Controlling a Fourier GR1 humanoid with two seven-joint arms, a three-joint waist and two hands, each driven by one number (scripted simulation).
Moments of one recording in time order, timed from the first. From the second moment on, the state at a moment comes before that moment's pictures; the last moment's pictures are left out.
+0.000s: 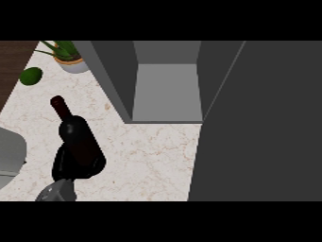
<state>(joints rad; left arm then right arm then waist) -0.30 0.10 0.28 -0.52 0.29 -0.41 -0.71 -0.08 -0.04 0.16 -2.46 -0.06 0.06 0.59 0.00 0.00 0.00</state>
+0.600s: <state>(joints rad) -0.23 0.05 0.25 -0.76 0.37 -0.37 -0.62 -0.11 -0.05 0.11 -2.45 -0.09 0.08 0.59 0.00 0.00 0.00</state>
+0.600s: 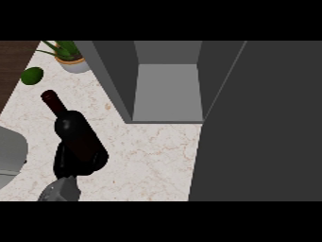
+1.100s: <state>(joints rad) -0.10 0.00 -0.08 -1.07 0.45 -0.17 -0.53 -0.09 -0.04 0.12 -2.45 -0.10 0.09 0.59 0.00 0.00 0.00</state>
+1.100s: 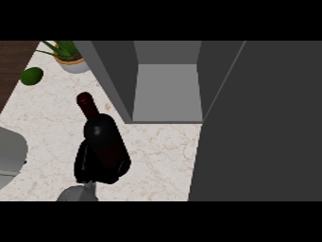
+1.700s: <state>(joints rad) -0.11 0.00 -0.33 -1.21 0.61 0.12 -0.47 -0.09 -0.05 0.10 -2.45 -0.11 0.10 0.60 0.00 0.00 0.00</state>
